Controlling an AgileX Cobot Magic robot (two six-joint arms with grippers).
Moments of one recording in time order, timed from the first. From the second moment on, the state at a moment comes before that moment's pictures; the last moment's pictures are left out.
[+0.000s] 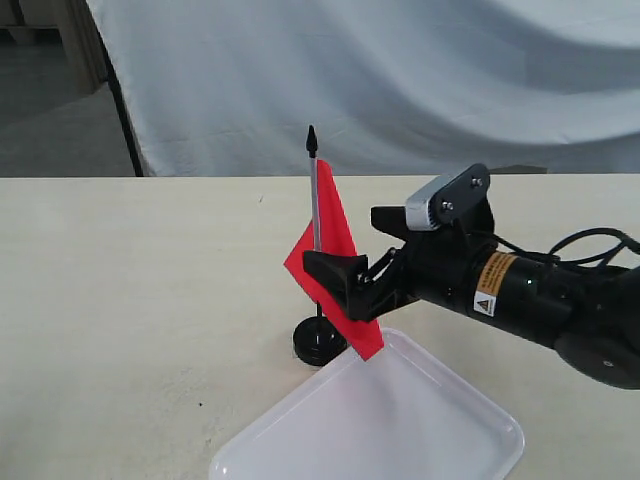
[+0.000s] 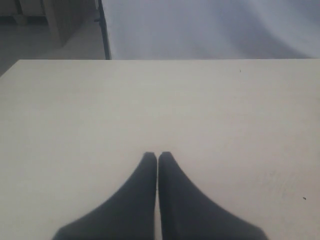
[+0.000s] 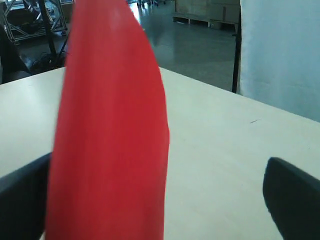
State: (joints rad) left arm -0.06 0.00 0.00 0.05 0.35 -0.07; right arm 0.34 1.80 -0.66 -0.66 -0.96 0.39
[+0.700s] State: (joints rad) left arm -0.06 0.00 0.00 0.05 0.35 -0.07; right arm 0.38 2.00 -0.79 -0.66 -1.10 0.36
